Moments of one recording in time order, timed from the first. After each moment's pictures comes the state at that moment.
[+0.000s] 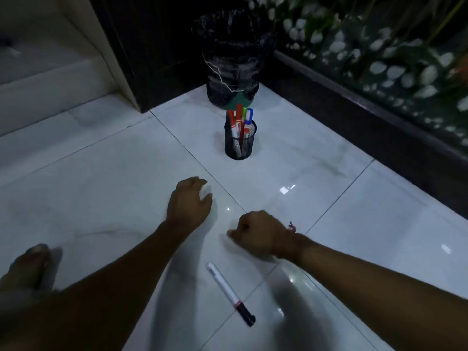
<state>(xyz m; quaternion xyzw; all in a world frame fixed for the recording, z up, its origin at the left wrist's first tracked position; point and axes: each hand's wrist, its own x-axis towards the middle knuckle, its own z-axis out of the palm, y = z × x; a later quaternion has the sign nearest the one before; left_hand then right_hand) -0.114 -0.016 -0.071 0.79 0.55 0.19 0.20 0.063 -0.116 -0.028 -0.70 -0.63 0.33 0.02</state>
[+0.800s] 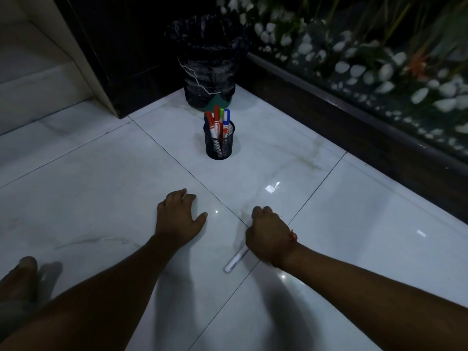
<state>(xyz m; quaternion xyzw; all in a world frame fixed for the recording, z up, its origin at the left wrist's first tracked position) -0.113 -0.038 -0.096 0.84 0.52 0.10 0.10 0.082 -0.163 -0.027 -0.79 -0.58 0.20 0.02</state>
